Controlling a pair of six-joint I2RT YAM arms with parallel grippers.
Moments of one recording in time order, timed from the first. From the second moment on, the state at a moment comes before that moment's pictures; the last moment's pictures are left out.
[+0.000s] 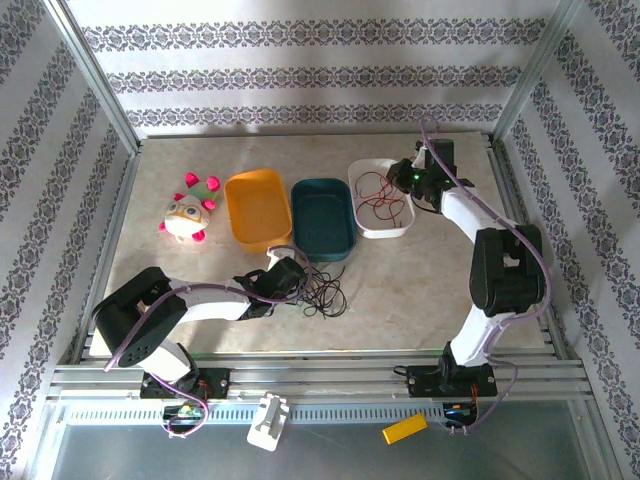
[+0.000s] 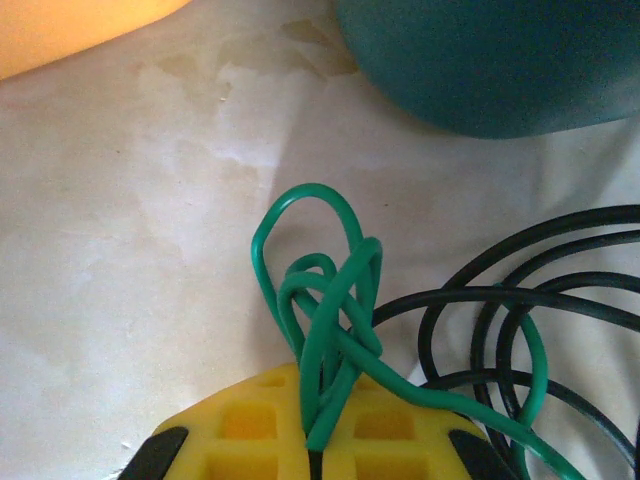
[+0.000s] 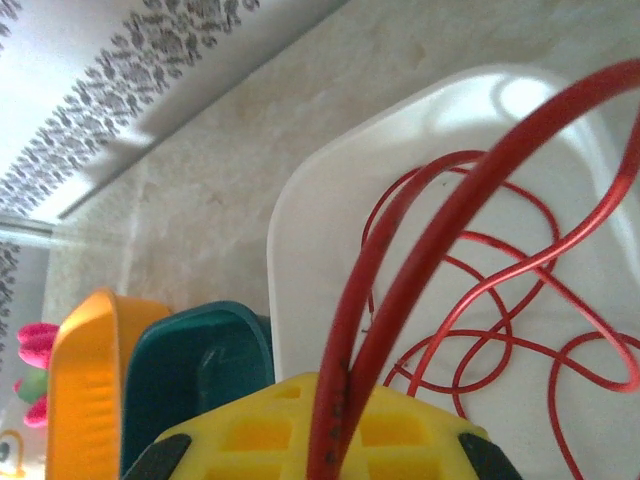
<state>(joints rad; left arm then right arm) -0.82 1.57 0.60 -0.02 -0.33 -0.61 0.09 1.80 1.26 -0.14 -0.41 0.62</state>
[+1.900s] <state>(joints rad) -0.82 1.54 0.55 0.06 -0.32 -0.58 0.73 1.36 0.59 -0.26 -0.28 0.58</state>
